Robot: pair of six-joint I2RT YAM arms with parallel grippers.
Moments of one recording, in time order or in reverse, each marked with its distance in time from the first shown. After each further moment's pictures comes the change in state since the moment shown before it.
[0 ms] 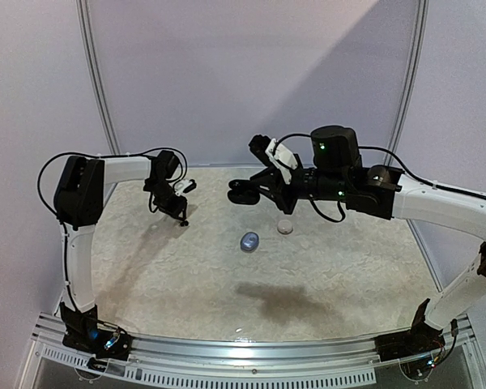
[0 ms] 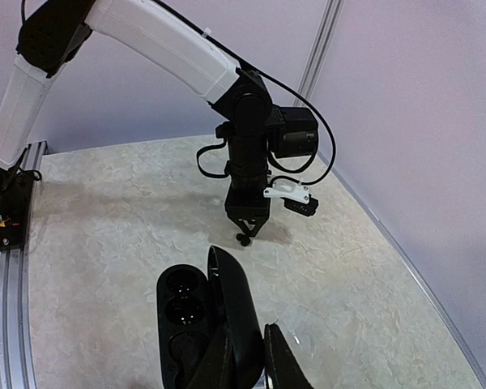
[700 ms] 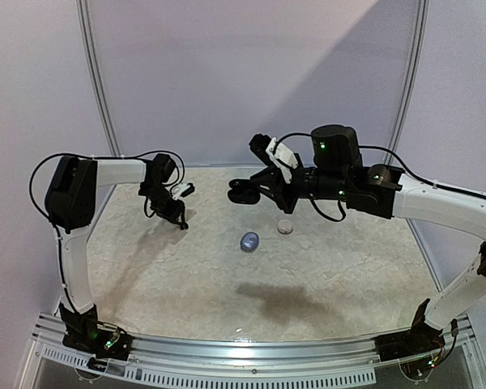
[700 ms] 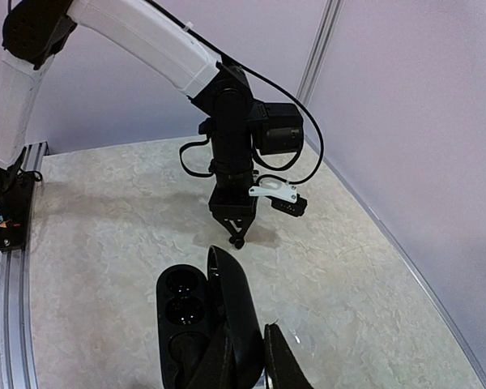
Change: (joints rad) left arm -0.005 -0.088 -0.128 0.031 0.058 -0.006; right arm -0.002 0.000 0.005 -0.008 -0.003 0.004
